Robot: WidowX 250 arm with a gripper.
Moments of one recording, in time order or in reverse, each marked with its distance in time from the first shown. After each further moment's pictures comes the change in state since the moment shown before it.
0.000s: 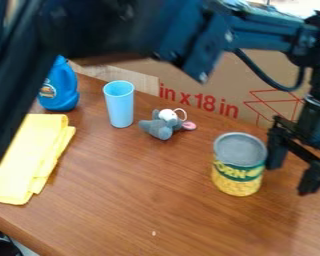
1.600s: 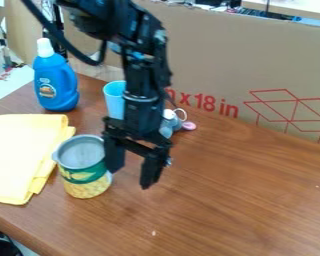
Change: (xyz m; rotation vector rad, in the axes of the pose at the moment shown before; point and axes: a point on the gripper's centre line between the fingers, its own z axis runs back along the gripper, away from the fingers) arm -0.173 0.098 -0.027 -0.074 0.017 0.488
